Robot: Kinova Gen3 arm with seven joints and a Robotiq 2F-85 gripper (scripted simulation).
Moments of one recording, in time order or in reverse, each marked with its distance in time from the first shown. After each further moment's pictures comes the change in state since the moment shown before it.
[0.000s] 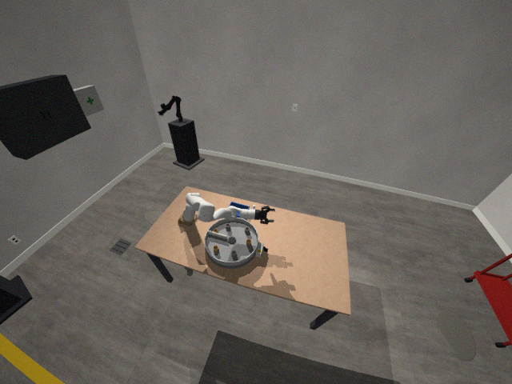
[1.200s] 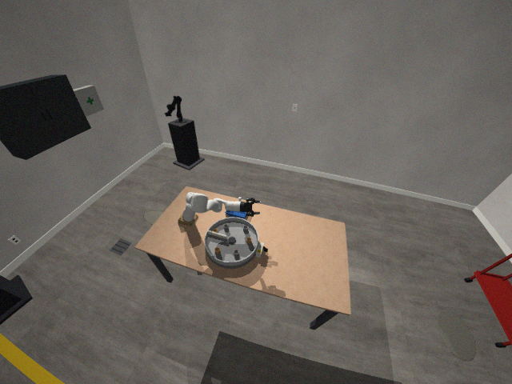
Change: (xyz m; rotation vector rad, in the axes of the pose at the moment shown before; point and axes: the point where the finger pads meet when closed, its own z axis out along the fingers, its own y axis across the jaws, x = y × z) arm 0.017 0.051 -0.111 -0.010 -0.008 0.010
